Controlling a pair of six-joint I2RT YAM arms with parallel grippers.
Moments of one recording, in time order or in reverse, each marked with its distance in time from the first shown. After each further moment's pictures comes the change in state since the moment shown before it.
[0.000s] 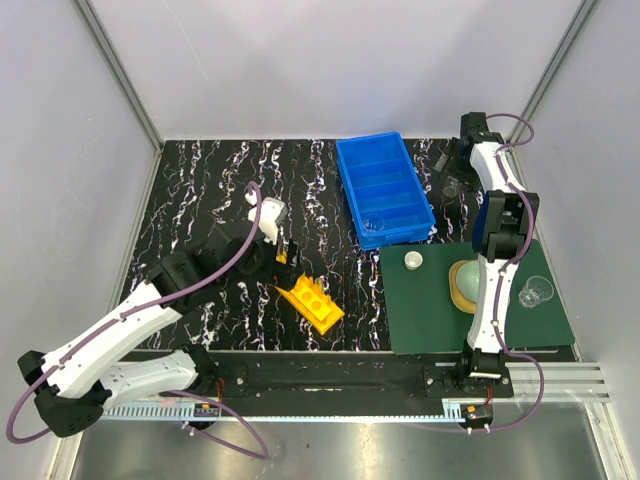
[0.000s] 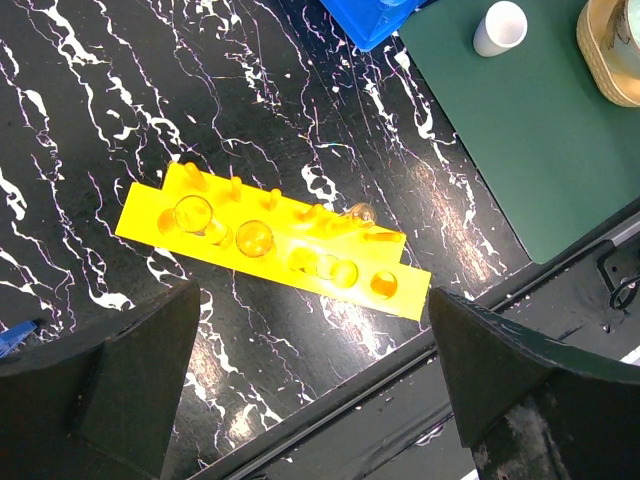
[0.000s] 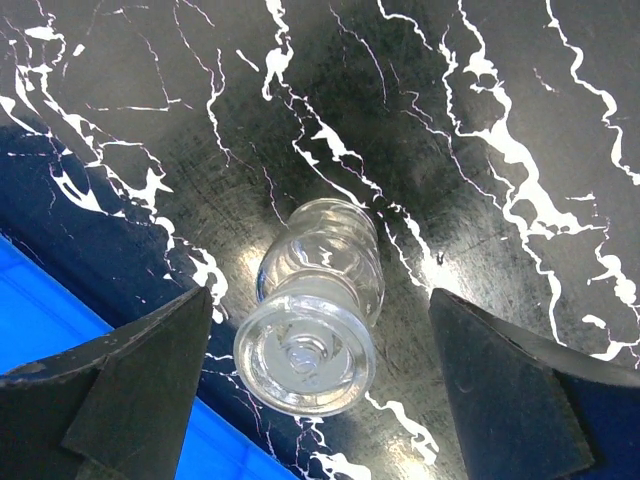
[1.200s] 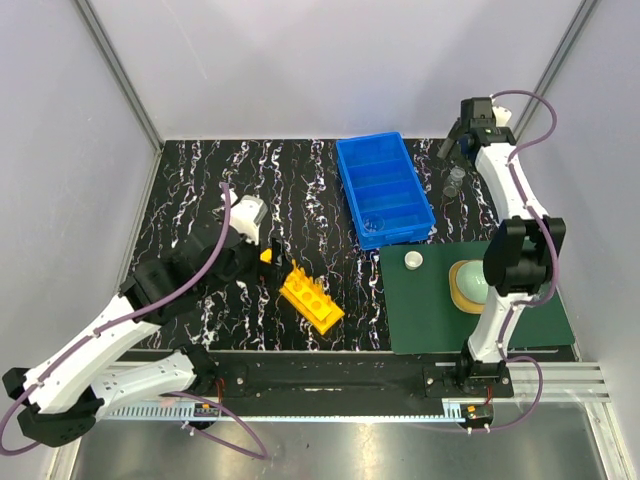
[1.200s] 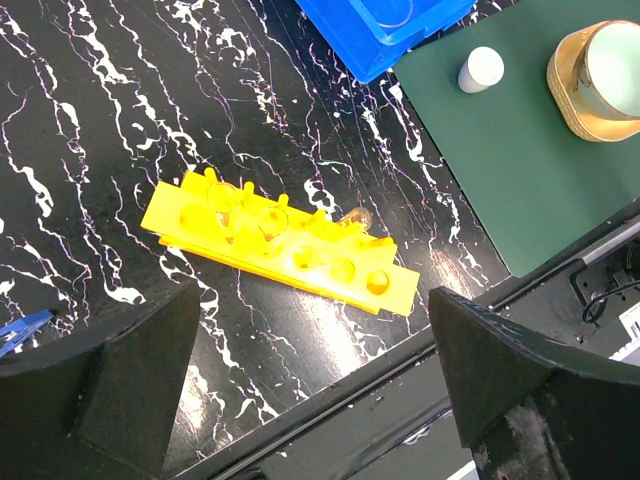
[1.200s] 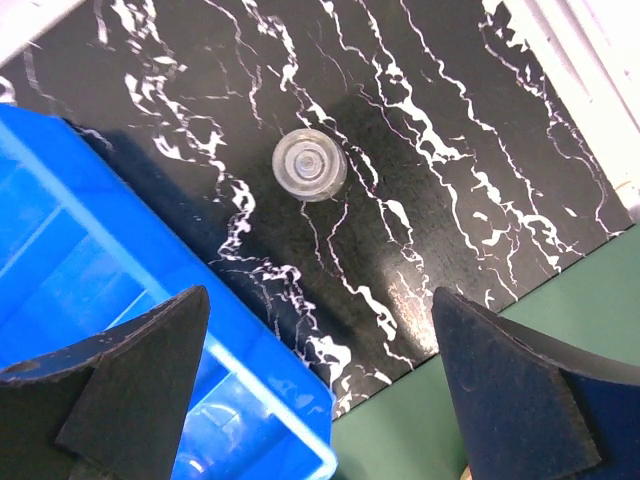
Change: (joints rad) left arm -0.010 -0.094 0.052 -0.070 -0.050 -0.031; right arm 0.105 -0.481 -0.302 0.048 0.204 0.021
